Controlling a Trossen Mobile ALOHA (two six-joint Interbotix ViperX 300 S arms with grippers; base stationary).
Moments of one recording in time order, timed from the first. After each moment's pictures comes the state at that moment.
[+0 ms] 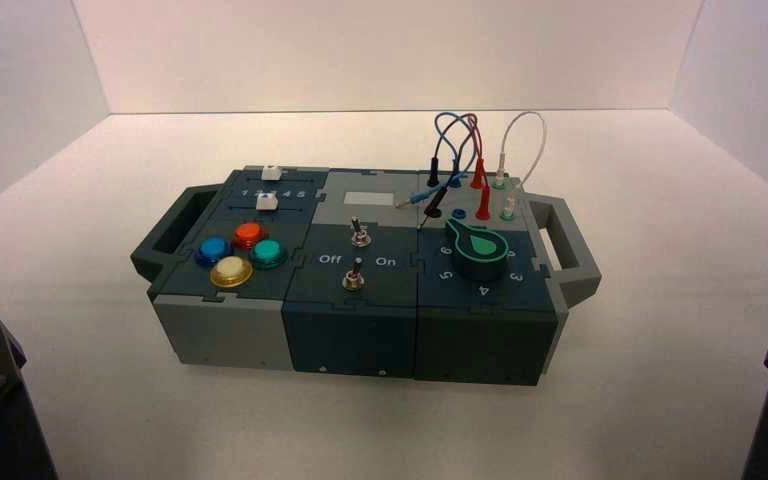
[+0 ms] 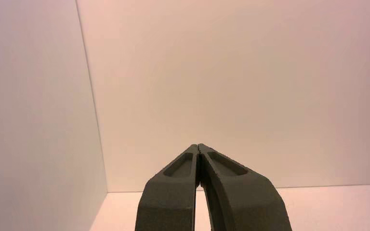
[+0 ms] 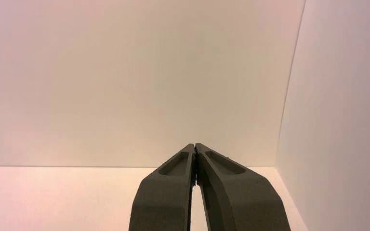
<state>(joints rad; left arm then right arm) -0.01 -0.97 1.18 0.00 -0.26 0.03 0.01 -0.93 1.20 0.00 -0.24 0.00</state>
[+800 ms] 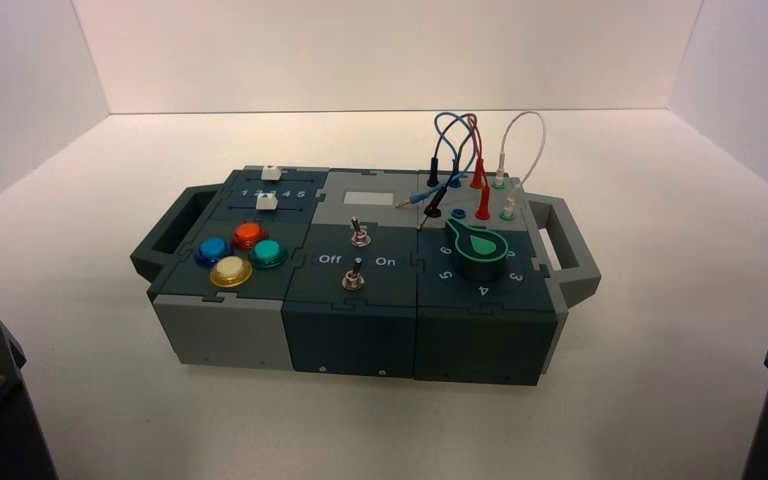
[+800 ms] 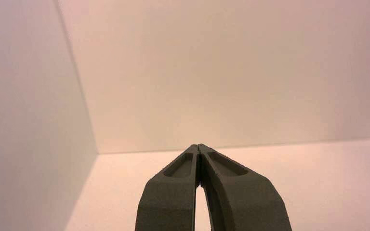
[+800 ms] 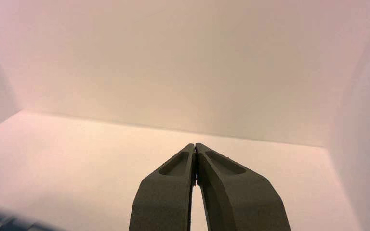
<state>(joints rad) -0.07 -0.96 1.14 0.00 0.00 0.03 0.23 -0.91 1.14 0.00 -0.02 0.00</state>
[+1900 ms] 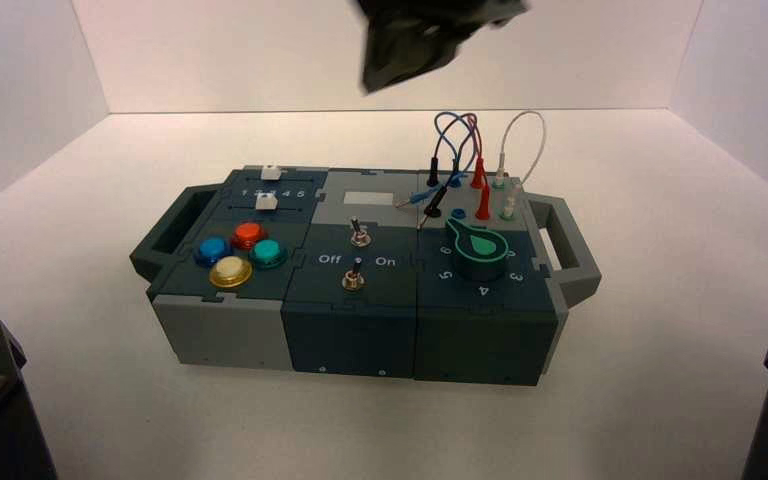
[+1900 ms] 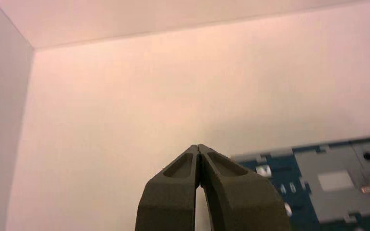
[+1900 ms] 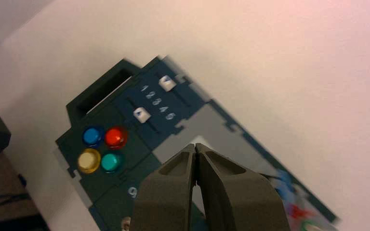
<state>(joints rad) -0.19 -0.73 1.01 -0.02 0.44 0.03 0.87 -0.16 0.76 0.13 0.26 0.02</state>
